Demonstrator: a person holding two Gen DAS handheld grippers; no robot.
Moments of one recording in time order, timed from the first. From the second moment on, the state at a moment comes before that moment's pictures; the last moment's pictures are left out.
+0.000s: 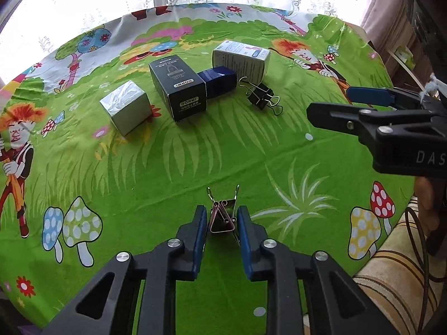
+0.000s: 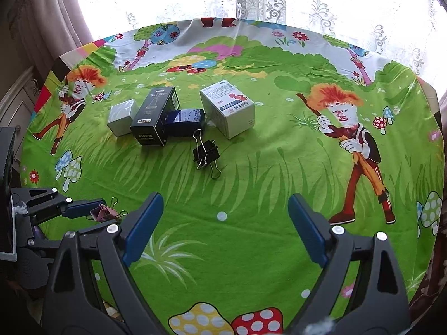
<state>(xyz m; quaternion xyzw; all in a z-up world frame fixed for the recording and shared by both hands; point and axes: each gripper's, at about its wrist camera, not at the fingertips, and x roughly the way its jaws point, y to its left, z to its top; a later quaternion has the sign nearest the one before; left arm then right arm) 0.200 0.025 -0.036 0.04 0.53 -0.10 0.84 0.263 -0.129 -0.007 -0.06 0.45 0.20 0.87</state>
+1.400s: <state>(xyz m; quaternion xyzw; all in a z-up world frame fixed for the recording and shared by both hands) 0.159 0.077 -0.007 -0.12 0.49 -0.04 0.86 0.247 -0.084 0.001 -0.07 0.47 0.23 0.85</state>
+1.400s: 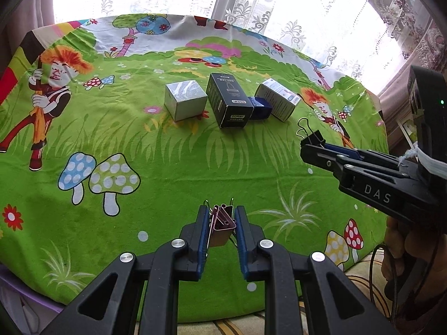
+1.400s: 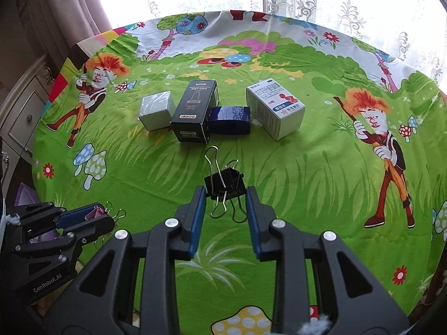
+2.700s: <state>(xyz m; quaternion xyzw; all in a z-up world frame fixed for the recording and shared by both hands) -0.064 0.258 0.021 -0.23 0.43 0.19 0.85 0.033 0.060 0.064 -0.17 0.40 0.43 0.79</state>
